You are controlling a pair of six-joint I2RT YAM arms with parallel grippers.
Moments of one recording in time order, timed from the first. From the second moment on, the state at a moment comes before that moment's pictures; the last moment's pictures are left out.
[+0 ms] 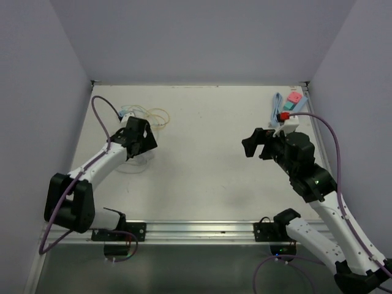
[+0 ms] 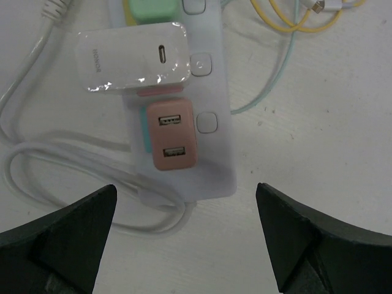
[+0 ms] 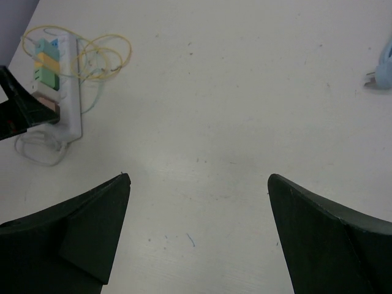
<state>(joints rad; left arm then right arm) -0.28 1.33 0.86 -0.47 -0.32 -0.62 0.46 0.72 0.91 -0.53 0.12 0.36</state>
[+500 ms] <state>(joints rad) -0.29 1.67 0.96 -0.40 -0.49 -0.68 0.46 0.74 0.91 -0.53 0.09 0.36</state>
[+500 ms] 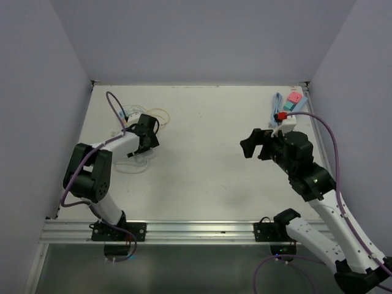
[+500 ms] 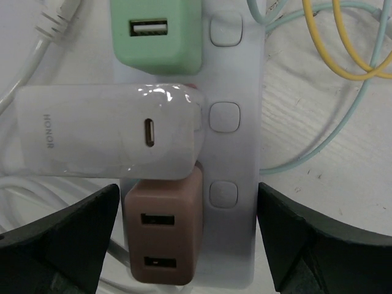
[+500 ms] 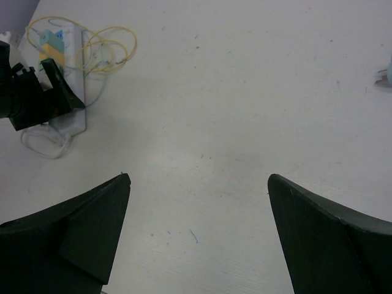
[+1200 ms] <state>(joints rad) -0.81 1.71 0.98 -0.39 -0.50 -0.74 0.46 0.68 0.85 -0.53 0.03 0.38</state>
